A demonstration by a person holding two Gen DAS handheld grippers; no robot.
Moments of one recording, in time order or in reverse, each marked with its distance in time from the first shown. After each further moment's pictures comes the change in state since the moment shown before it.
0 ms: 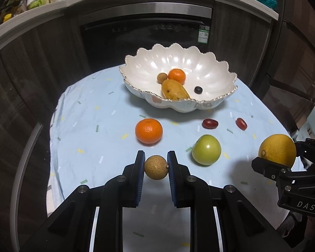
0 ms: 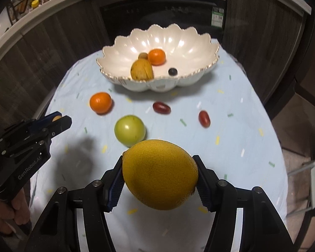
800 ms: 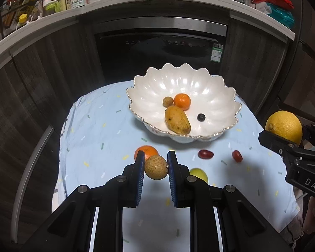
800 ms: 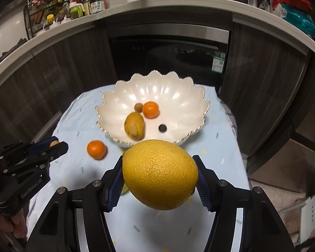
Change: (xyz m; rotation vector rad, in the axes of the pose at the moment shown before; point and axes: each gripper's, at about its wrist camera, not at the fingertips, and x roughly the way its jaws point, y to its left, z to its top) left arm -0.017 -0.020 0.048 -0.097 -0.031 0.088; right arm -0.034 -0.031 0.065 -0.102 -0.194 0.014
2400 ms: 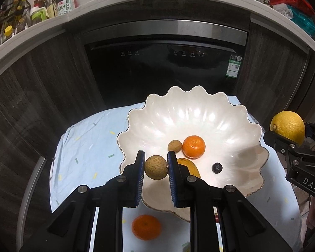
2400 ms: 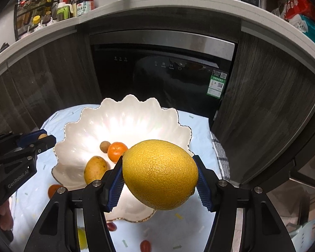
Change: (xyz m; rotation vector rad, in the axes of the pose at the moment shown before) left arm 0.090 -0.006 0.096 0.015 -0.018 0.037; right arm 0.091 -0.042 0.084 -0.046 -0.023 -0.048
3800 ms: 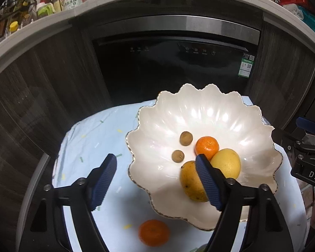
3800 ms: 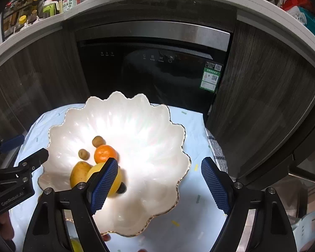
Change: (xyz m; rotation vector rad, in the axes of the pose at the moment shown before) left arm 0.011 0.009 0.001 -0.026 0.002 0.061; right arm 0.020 -0.006 0.010 0.042 0.032 -0.055
